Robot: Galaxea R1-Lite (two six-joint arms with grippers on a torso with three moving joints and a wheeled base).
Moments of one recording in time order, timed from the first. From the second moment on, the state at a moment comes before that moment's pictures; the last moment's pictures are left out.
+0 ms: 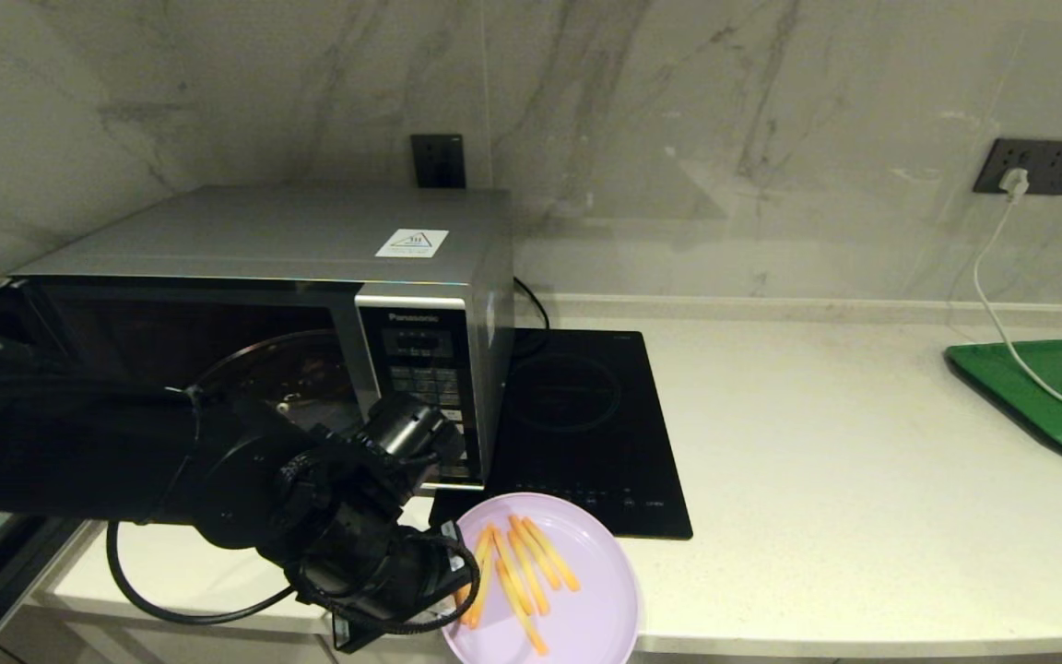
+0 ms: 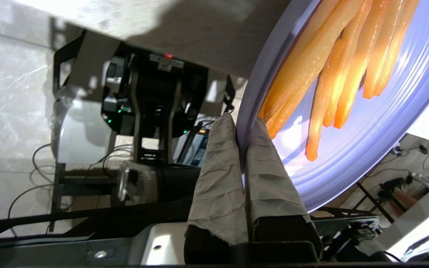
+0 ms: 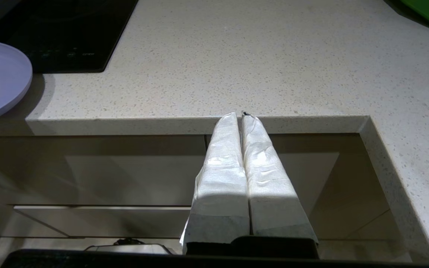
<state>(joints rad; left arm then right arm) -0.64 1.86 -1.06 0.39 -0.08 -1.03 0.00 0.00 -0.11 0.26 -0.05 0.09</state>
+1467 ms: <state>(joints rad) -0.66 2.06 -1.25 0.28 -0.09 -0.98 0.00 0.00 -0.11 0.26 -0.05 0.09</state>
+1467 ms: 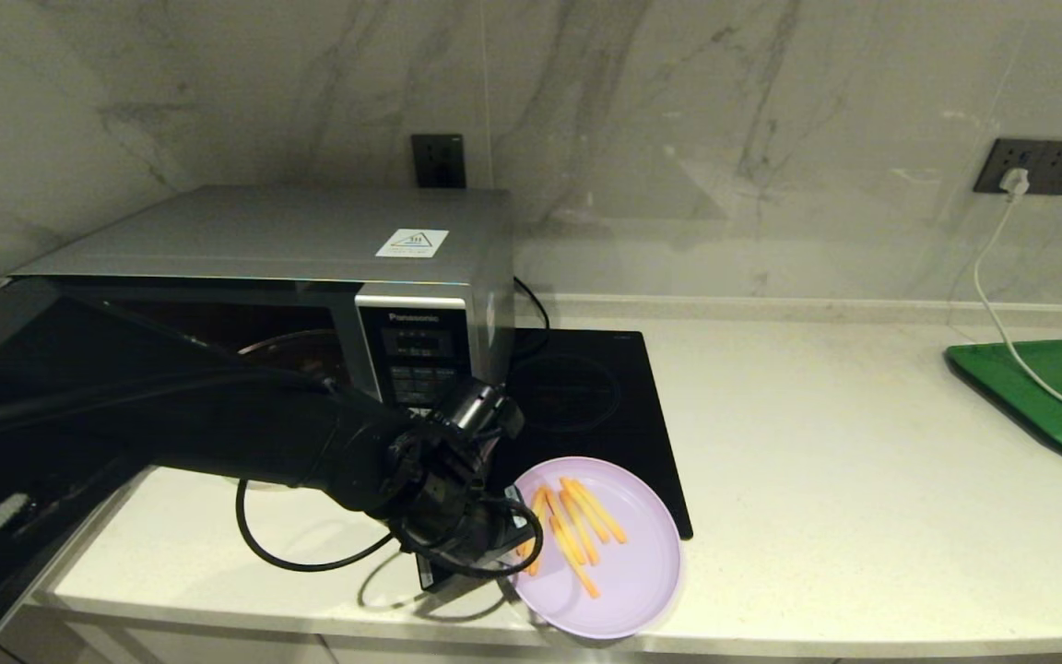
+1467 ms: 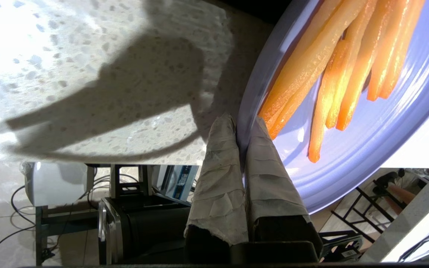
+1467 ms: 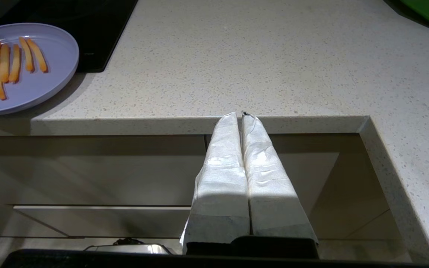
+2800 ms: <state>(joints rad) -0.67 2.06 -1.29 0.29 -0.06 -1.02 0.00 0.00 -0.11 0.26 -0.05 0.09</state>
